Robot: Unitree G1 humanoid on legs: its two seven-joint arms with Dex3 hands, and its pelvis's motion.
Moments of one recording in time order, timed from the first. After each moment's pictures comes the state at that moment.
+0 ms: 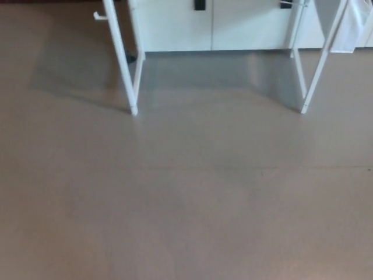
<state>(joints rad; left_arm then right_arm) 0.09 0.47 0.04 1.27 0.21 -0.38 0.07 0.02 -0.54 0.11 1.30 -0.26 -0.20 -0.09</state>
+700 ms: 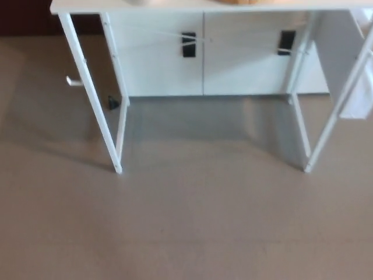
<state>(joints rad) 0.10 0.48 0.04 1.26 0.19 -0.41 0.07 0.01 -0.53 0.12 1.31 -0.28 -0.21 -0.10</state>
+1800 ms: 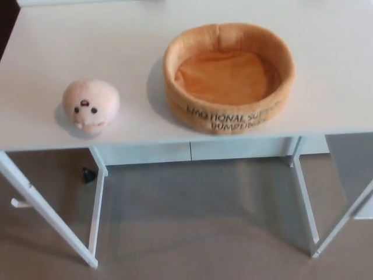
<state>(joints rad) 0.19 0.48 0.01 1.28 0.19 -0.45 0.06 0.07 -0.52 0.12 1.32 -0.28 -0.22 -0.09</state>
